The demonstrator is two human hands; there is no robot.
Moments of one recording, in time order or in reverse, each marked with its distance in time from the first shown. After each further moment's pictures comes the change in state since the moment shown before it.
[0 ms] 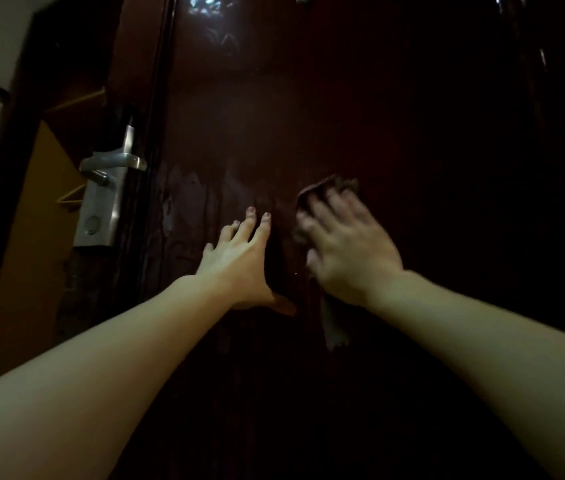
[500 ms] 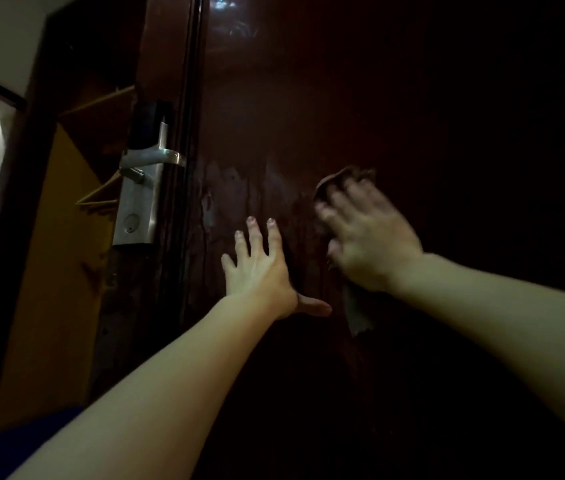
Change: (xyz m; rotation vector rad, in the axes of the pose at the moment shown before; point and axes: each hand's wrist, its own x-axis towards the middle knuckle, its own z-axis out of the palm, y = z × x) left_hand -0.012 -0.032 0.027 -0.101 -0.005 -0.165; right_hand 0.028 -0.034 0.004 -0.041 -0.044 0.007
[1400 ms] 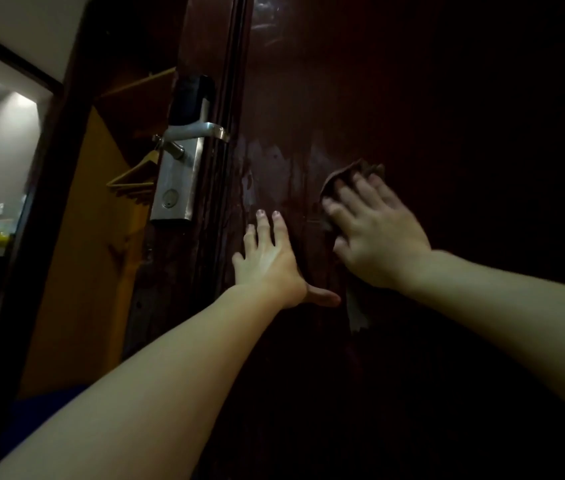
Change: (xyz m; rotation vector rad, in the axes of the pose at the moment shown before) left_hand -0.006 -0.044 0.009 -0.067 0.034 -0.064; right_hand 0.016 -0.050 0.009 0.009 0.028 -0.052
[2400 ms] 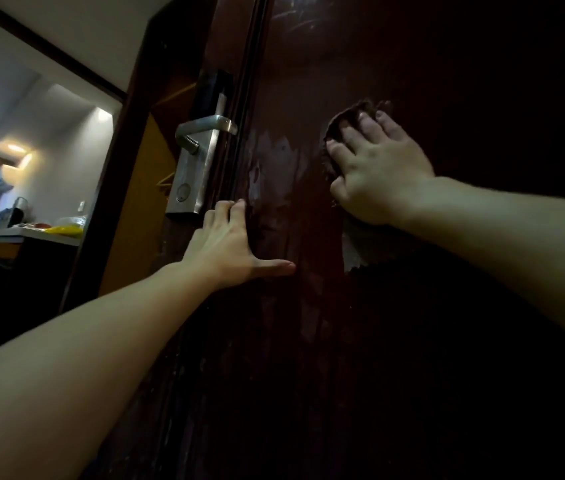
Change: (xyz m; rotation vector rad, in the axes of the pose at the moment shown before) left_hand 0.016 -0.043 -0.016 0.118 0.146 -0.077; right_hand 0.063 0.036 -0.007 -0.035 0.010 -0.032
